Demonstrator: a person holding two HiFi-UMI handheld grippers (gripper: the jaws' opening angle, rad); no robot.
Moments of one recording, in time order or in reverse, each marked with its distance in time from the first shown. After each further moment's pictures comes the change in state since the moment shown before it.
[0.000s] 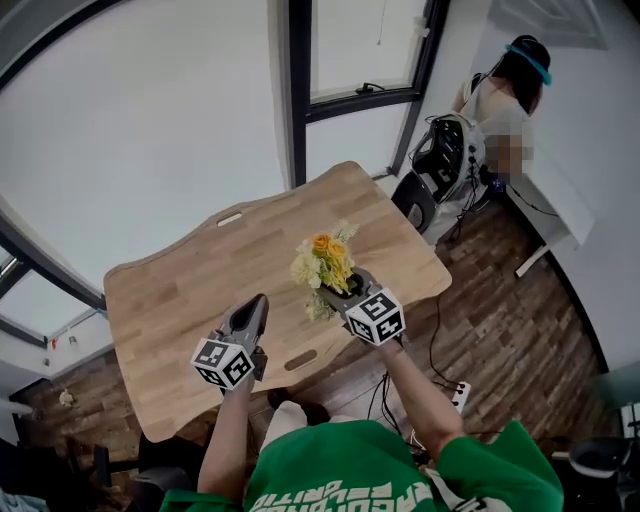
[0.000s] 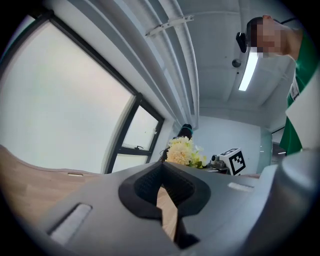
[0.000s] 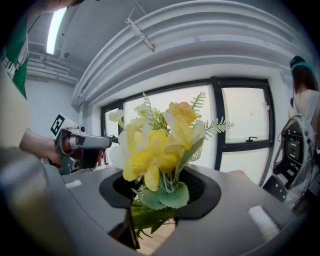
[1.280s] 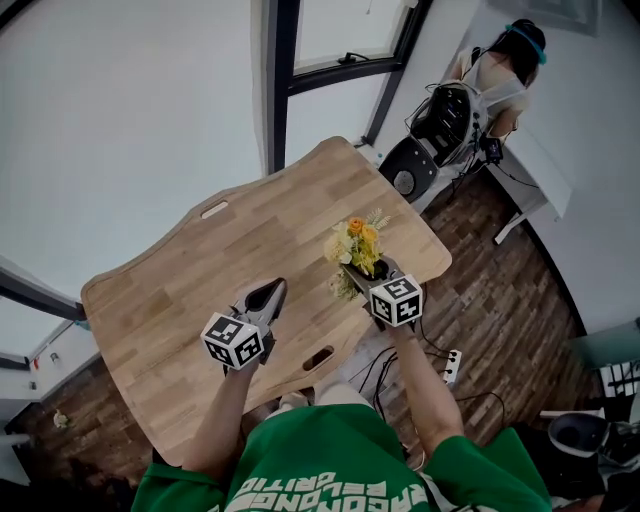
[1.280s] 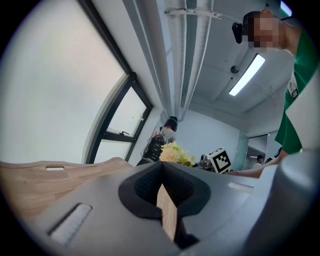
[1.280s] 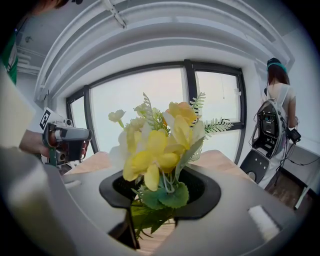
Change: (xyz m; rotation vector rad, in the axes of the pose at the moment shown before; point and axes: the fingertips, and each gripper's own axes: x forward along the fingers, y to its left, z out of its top) left arm 0.054 0.083 -0.021 -0.062 0.154 -0.263; right arm 0.055 -0.072 -0.053 0.158 0.148 -0.295
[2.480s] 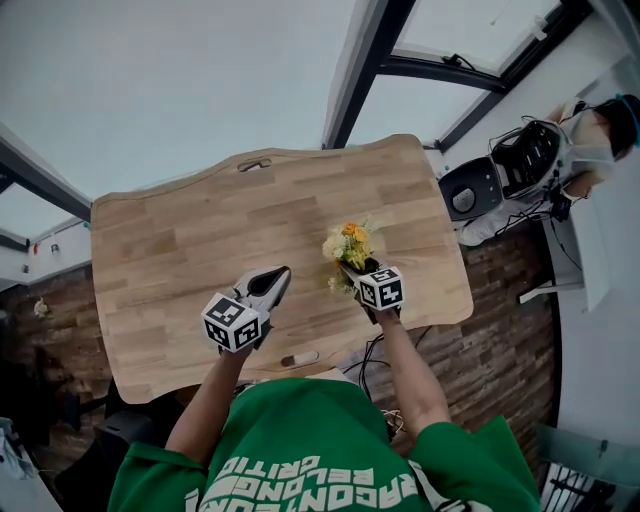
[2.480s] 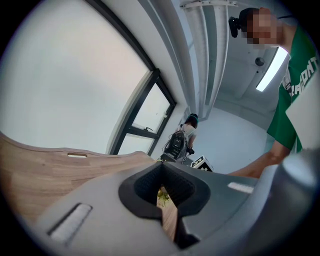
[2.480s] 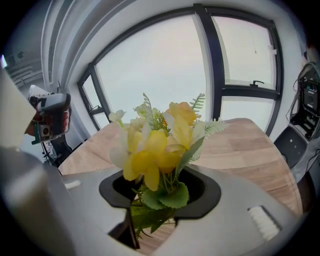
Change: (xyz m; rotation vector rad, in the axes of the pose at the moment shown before) left arm 0.027 0.071 -0.039 -0.100 0.012 0.270; right arm 0.156 -0.038 -0.108 -0.046 0.383 0.267
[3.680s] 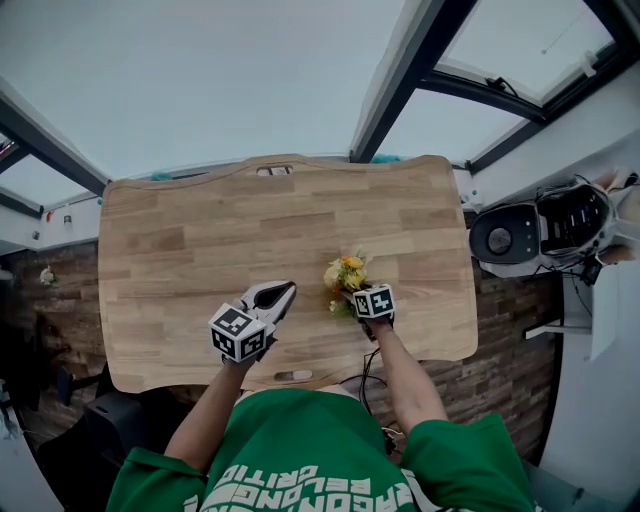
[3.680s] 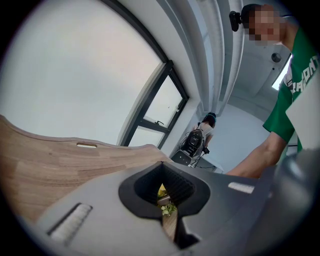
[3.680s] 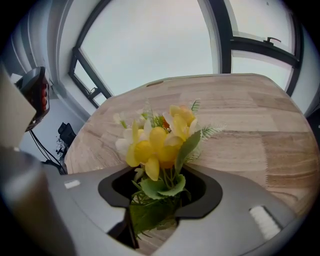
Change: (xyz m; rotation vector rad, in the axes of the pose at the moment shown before) left arm 0.032 0.042 -0.023 -0.076 0.072 0.119; right arm 0.098 -0.037 -0.091 0.079 0.354 0.111
